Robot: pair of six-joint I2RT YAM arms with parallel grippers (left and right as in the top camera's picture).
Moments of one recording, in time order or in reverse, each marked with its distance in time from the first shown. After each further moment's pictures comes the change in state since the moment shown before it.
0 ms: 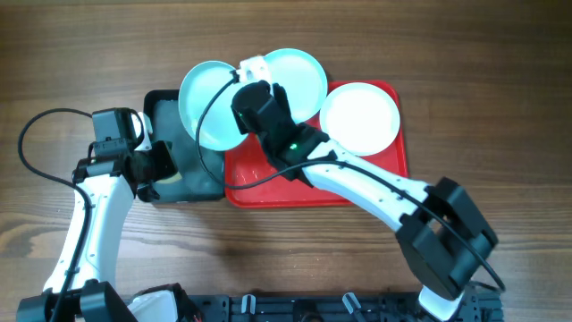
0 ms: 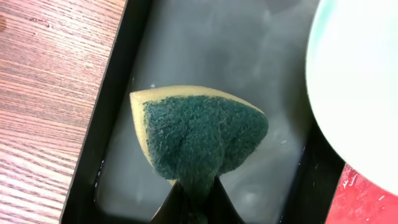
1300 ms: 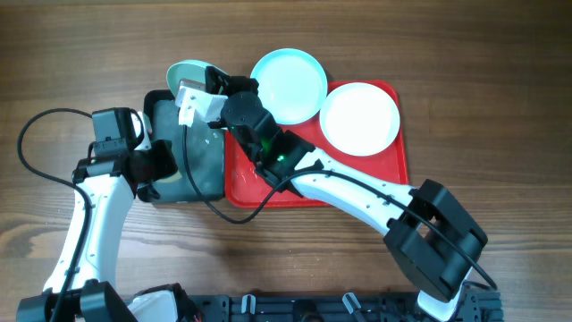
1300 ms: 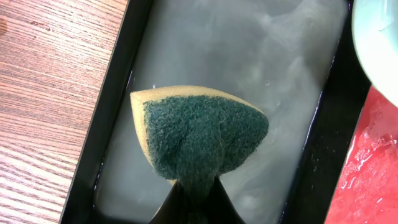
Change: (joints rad) left arm 0.000 0.000 0.000 0.010 0.000 -0.004; right arm 0.066 0.023 0.000 0.383 -0.057 -1.081
